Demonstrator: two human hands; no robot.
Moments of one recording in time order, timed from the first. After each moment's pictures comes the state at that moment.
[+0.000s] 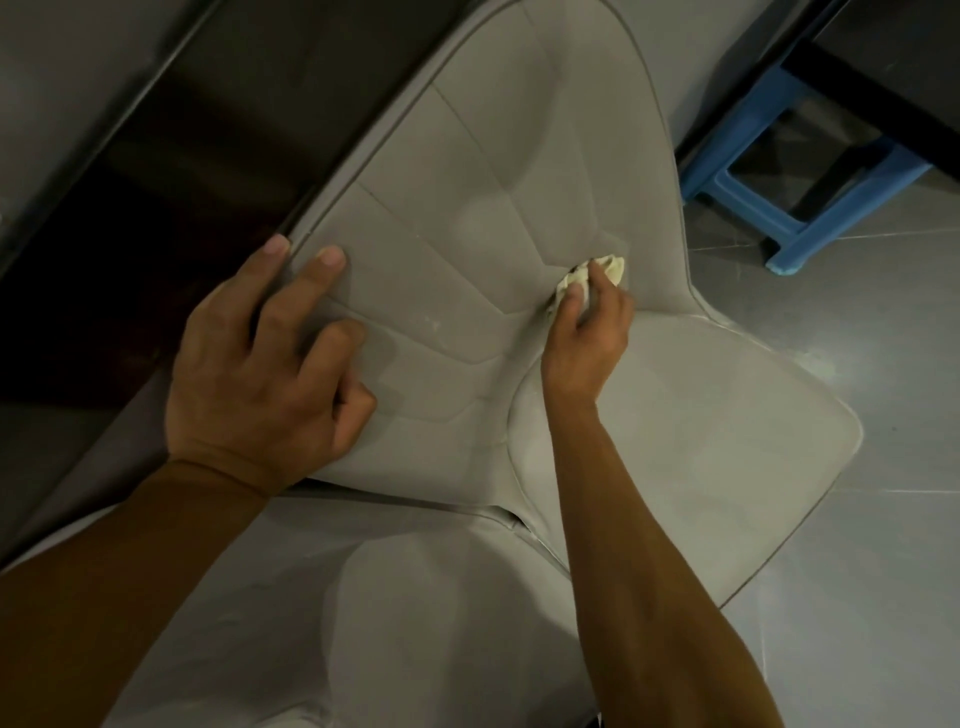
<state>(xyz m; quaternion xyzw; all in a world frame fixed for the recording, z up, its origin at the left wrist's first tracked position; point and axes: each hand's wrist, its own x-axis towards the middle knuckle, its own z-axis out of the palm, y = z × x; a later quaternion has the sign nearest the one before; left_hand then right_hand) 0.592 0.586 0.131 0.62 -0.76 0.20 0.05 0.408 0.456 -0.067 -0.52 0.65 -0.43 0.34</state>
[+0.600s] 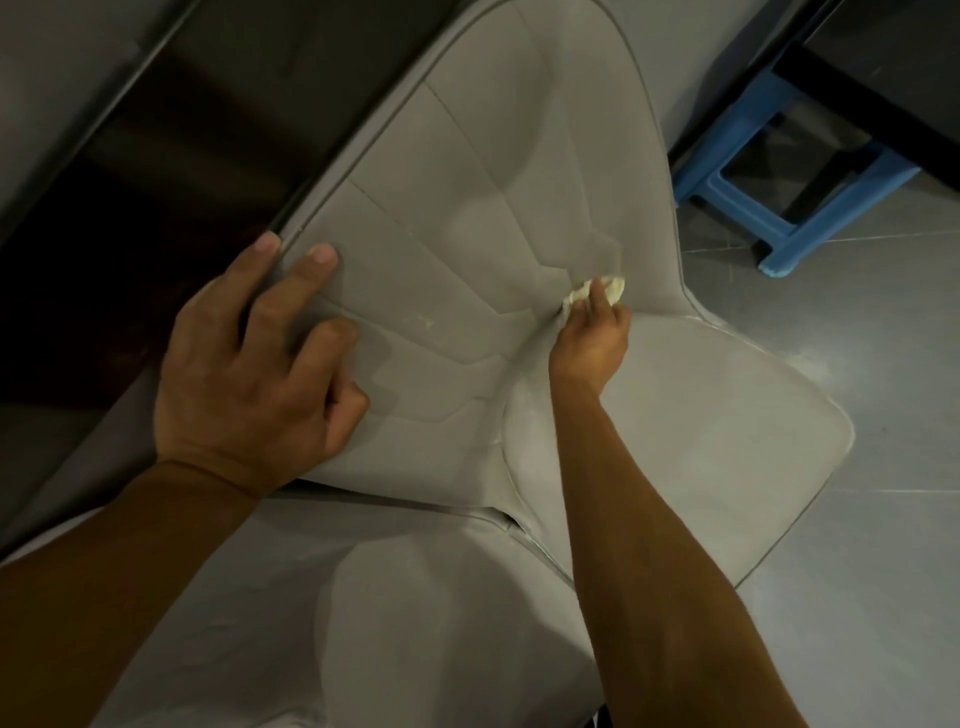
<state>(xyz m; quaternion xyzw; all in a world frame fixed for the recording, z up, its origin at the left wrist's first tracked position) 0.591 0.587 0.131 0.62 -0.75 0.21 0.05 0.392 0.439 -0.092 -0.49 0.71 -0.24 0.44</state>
